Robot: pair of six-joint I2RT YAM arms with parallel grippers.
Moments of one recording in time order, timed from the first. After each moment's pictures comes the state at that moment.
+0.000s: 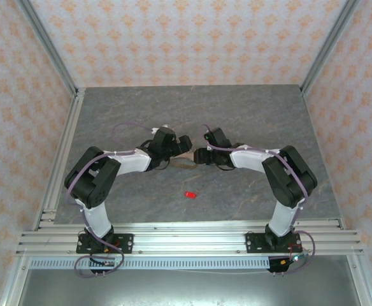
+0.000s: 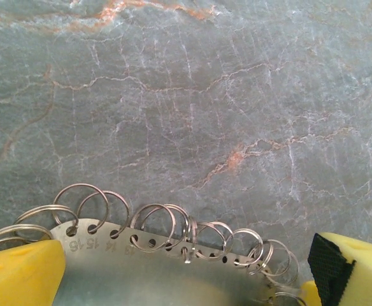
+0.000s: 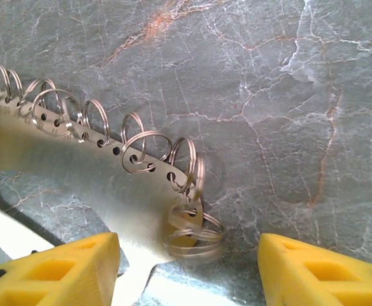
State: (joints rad) left arm -0.51 1.80 0.93 0.14 -0.02 -0.87; right arm 0.57 1.77 0.97 -0.15 -0.12 0.48
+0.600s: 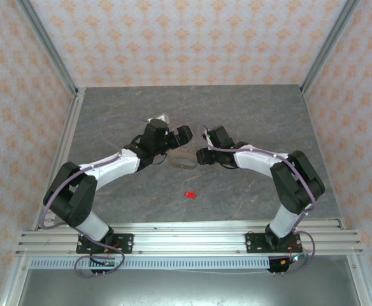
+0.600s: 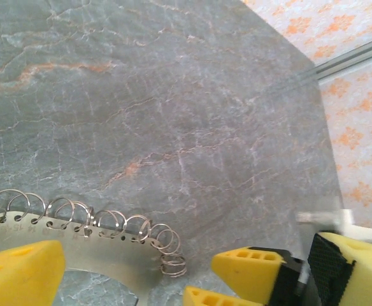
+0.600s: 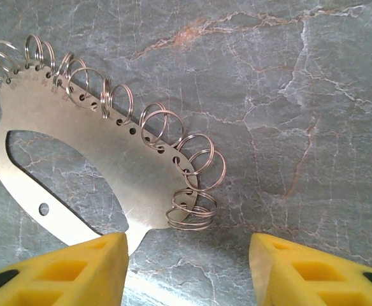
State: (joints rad) left arm -0.51 1.56 0.94 0.07 0.05 -0.87; right arm 0.57 1.70 0.97 -0.23 -0.10 0.29
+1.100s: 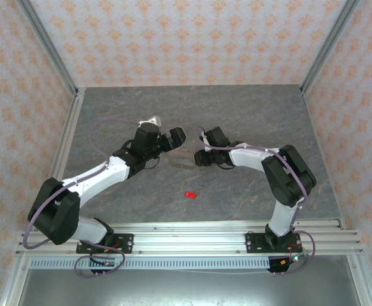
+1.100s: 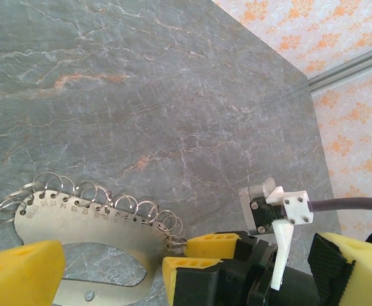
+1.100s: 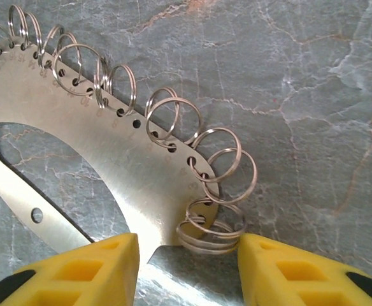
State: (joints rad) left arm -0.51 1.39 0.86 0.00 0.01 -0.87; right arm 0.57 1.80 1.01 -0.22 -0.16 0.32
